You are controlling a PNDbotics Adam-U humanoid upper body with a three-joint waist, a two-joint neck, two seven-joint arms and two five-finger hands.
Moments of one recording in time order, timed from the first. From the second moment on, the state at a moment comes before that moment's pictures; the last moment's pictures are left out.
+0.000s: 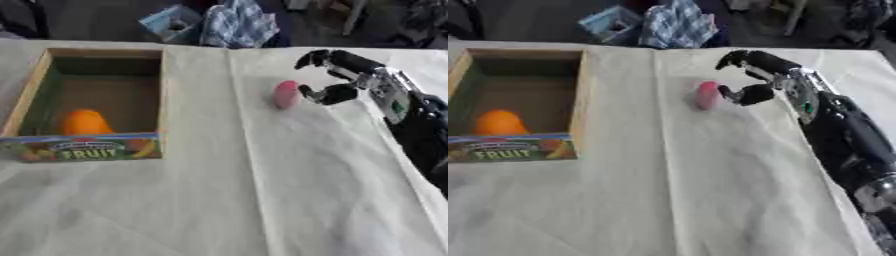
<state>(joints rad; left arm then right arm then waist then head) -0.32 0.32 -0.09 -1.95 0.11 0.07 0.04 -0.85 -0.68 0.03 -0.77 0.83 -0.66 0.16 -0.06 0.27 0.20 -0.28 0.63</state>
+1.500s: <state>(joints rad) -0.31 0.32 -0.09 -1.95 0.10 0.07 0.04 -0.89 -0.61 0.03 -0.72 0.92 -0.66 0.02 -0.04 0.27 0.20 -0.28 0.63</state>
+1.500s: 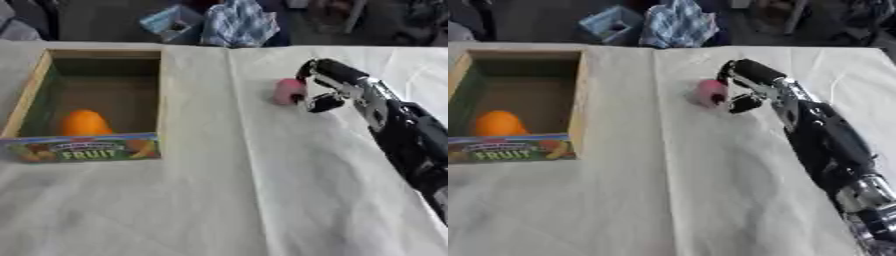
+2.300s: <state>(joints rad) -0.30 0.33 -0.09 -1.95 0.10 0.08 0.04 -1.09 -0.52 0.07 -0.86 0.60 -0.67 0.19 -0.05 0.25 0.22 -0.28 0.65</state>
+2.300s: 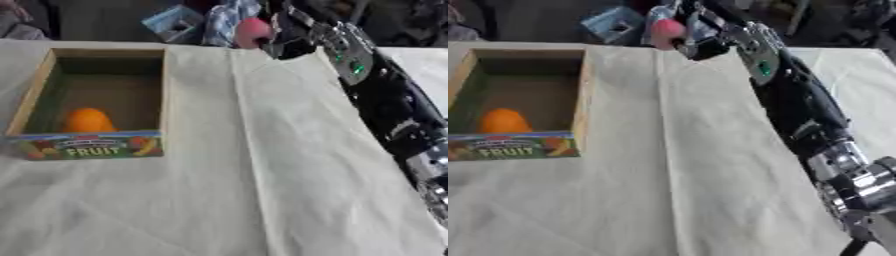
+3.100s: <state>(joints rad) -0.30 0.33 -0.11 -1.95 0.11 0.08 0.02 -1.19 -0.26 0.09 -0.79 0.66 -0.69 0.29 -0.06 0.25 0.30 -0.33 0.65</state>
